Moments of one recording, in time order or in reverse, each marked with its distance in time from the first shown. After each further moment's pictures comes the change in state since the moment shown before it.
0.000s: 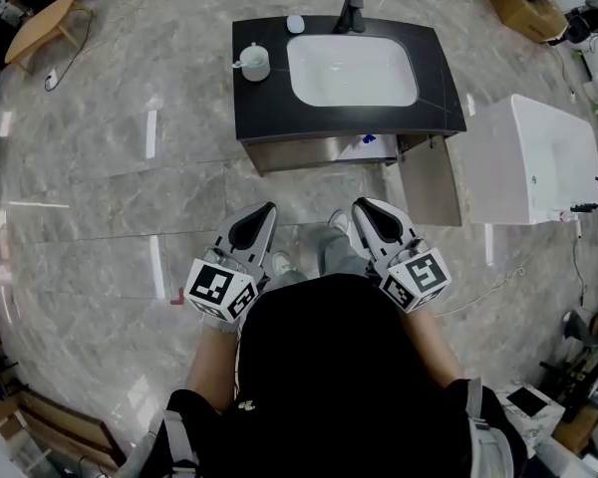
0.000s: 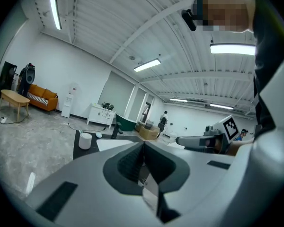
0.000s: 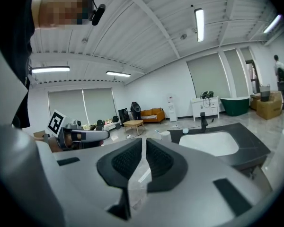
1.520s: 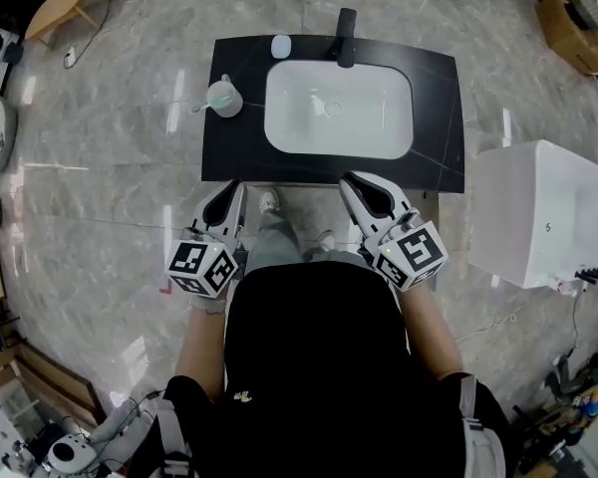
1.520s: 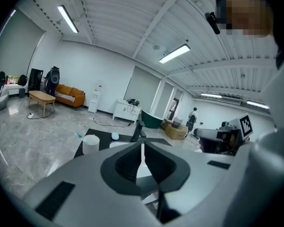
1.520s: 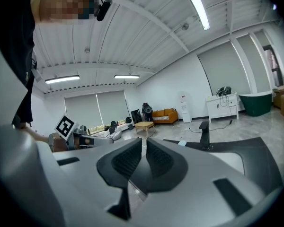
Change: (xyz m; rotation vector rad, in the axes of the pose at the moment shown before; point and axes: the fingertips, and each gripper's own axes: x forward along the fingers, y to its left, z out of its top) left arm 0.209 0.080 0.029 -0.104 0.045 0.349; right arm 0.109 -0.222 0.074 -0.013 -0.002 0.236
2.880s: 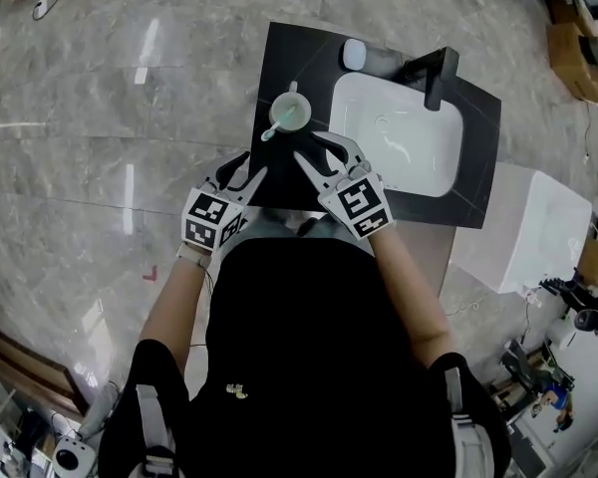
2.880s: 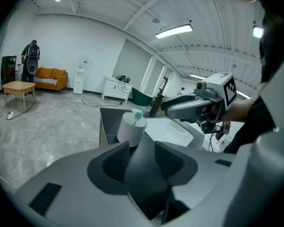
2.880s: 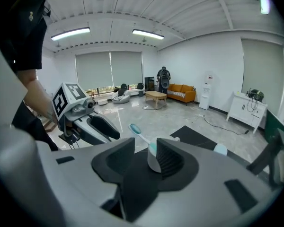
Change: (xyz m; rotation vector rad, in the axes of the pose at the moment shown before) left arm 0.095 0.248 -0.065 0.086 0.311 -0.198; right arm 0.339 0.031 -0.116 -0.274 0.415 0.115
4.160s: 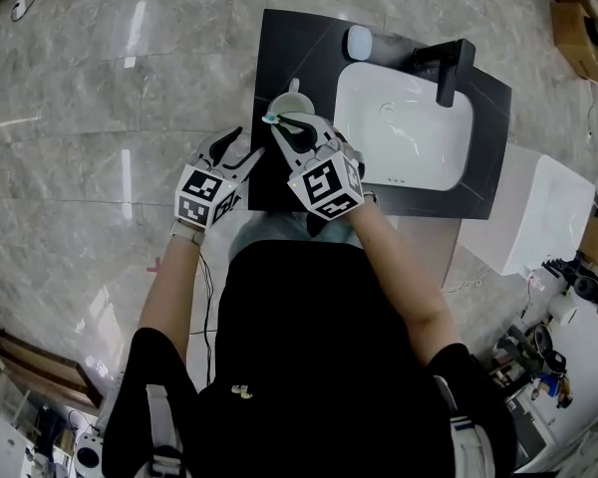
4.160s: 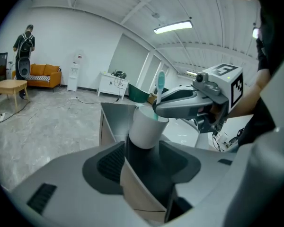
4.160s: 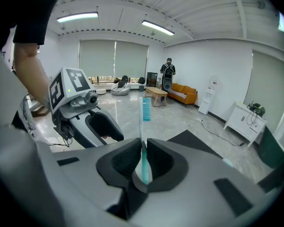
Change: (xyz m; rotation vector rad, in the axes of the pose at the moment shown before) left arm 0.052 0.058 -0.006 0.027 0.046 -0.060; right arm 0.087 -0.018 -0.011 -0.138 0.073 -0.050
